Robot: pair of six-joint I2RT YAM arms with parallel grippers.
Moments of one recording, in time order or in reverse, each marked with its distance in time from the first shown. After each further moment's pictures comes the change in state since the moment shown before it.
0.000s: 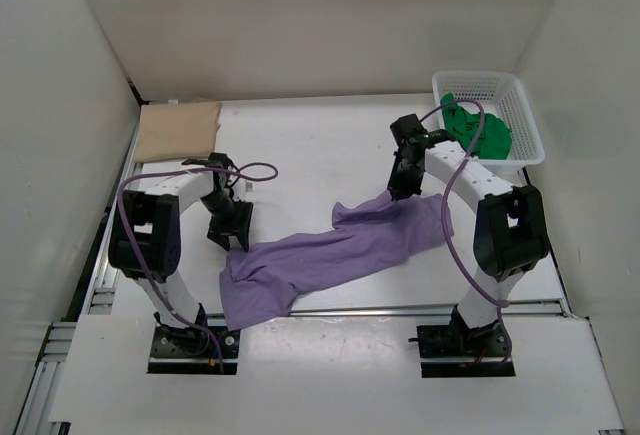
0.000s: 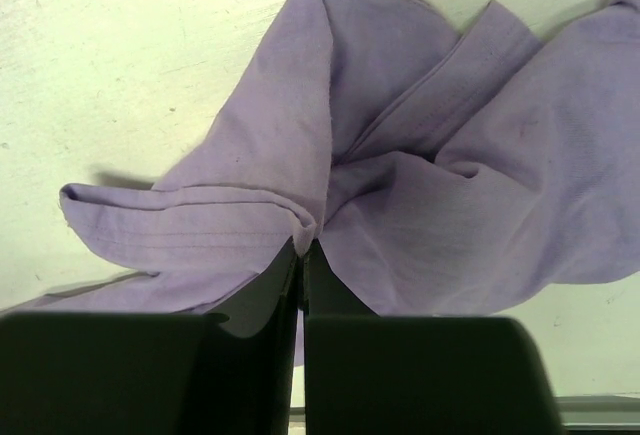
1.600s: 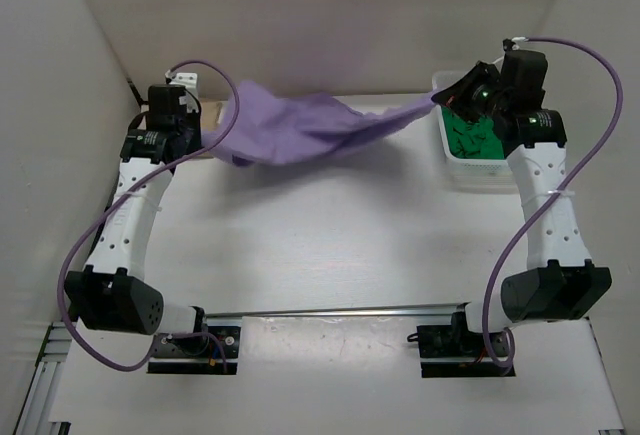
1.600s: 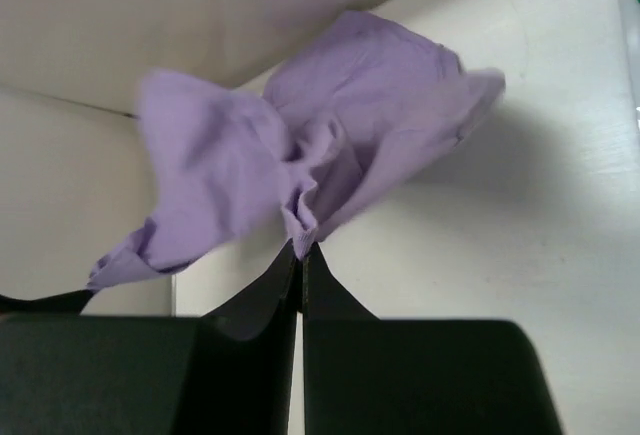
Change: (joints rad) left arm 0.068 -0.327 0.413 0.199 -0.416 0.000; right arm -0.323 -0.330 0.296 0.244 -0.368 0.057
